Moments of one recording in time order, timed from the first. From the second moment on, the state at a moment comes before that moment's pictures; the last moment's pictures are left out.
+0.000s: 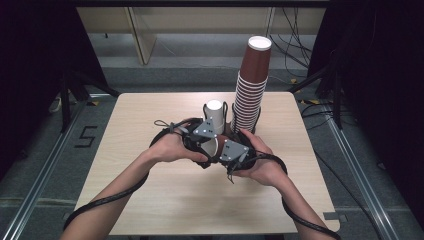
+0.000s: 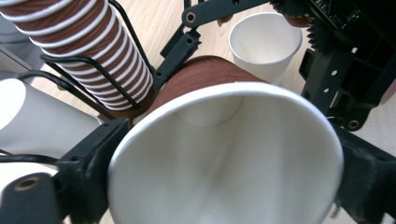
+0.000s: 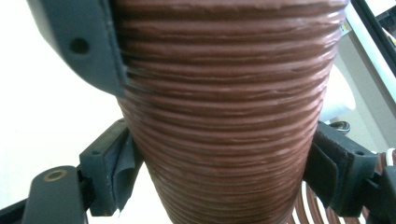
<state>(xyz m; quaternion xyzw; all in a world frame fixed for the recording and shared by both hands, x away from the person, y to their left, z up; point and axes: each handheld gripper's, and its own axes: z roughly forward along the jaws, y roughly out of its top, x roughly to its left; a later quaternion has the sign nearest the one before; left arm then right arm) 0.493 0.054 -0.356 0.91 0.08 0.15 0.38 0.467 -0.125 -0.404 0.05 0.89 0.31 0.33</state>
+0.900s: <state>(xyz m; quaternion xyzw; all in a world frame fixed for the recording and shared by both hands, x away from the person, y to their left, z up) 0.475 0.098 -0.338 0.84 0.13 0.22 0.49 0.469 -0.151 -0.396 0.20 0.84 0.41 0.30</state>
